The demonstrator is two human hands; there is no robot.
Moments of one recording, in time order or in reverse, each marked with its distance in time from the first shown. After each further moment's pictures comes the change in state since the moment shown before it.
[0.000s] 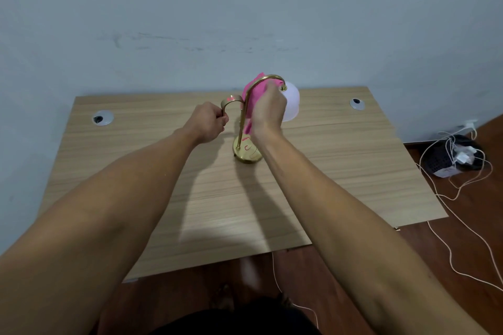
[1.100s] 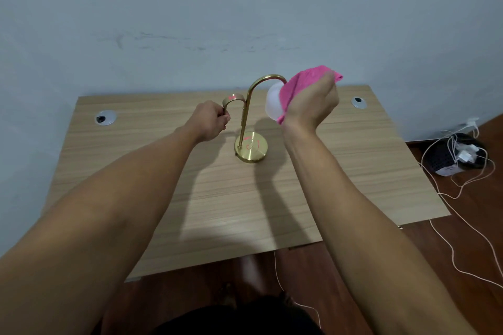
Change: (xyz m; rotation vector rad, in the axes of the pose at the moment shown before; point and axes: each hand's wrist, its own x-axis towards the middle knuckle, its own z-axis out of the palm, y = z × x) left_hand -0.003 0.002 -0.005 0.011 -0.021 0.018; right_hand -0.008 -0.047 -0.043 0.139 0.367 -0.202
